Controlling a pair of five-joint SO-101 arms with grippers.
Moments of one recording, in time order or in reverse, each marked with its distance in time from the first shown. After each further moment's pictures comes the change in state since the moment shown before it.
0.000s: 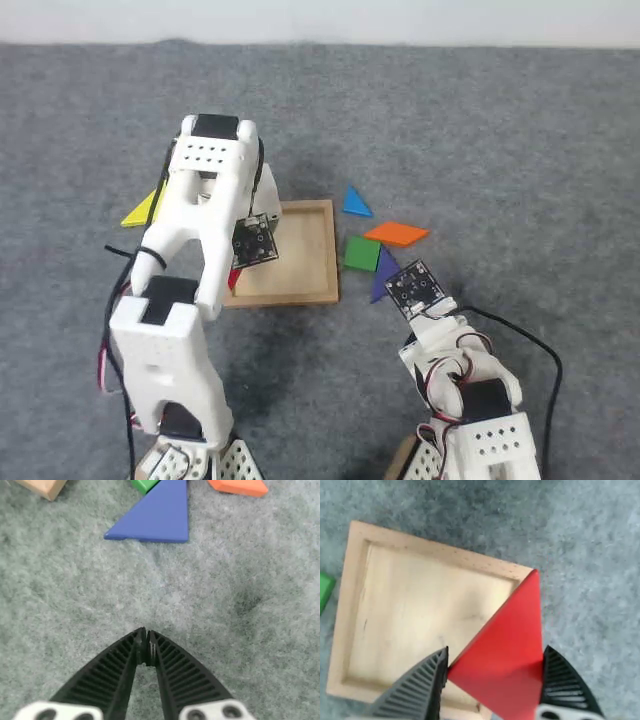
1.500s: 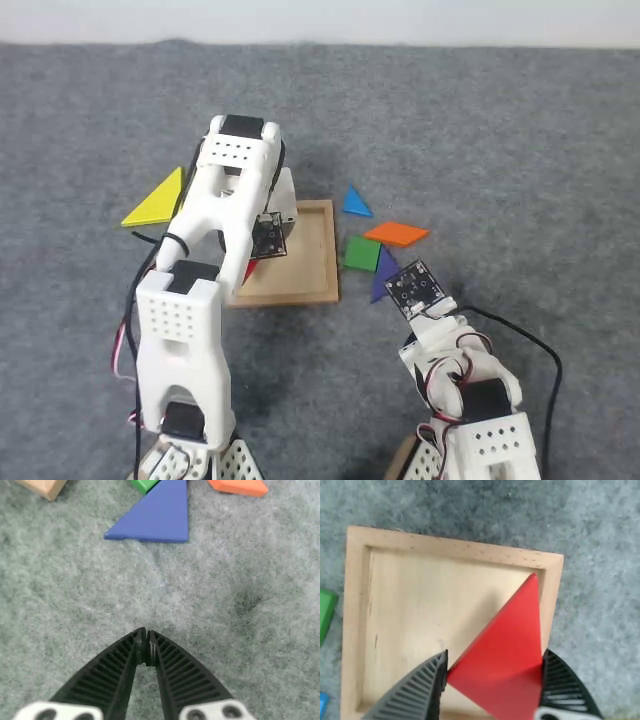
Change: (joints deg) left arm 3.1 11.6 -9.7 -0.4 -4.2; right arm 0.0 0.0 0.0 0.0 0.0
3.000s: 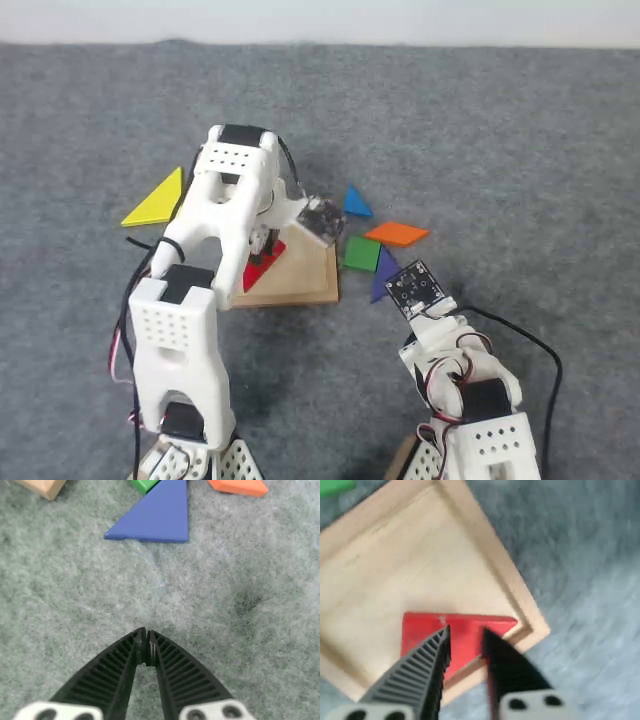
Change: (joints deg) left arm -0.2 -4.1 8.4 0.6 50.7; right arm 0.0 0.0 0.0 0.0 0.0
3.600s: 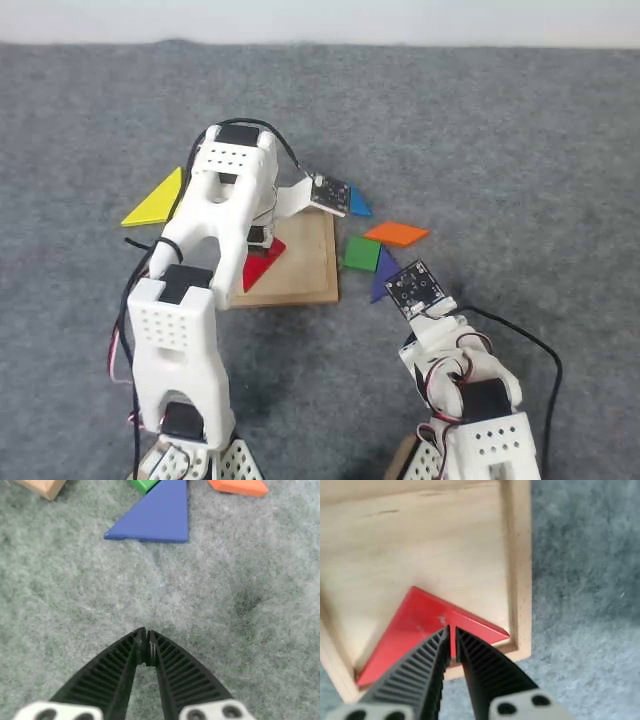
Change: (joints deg) left arm -0.4 -0.1 0.2 0.0 24.3; right arm 0.0 0.0 0.0 0.0 0.0
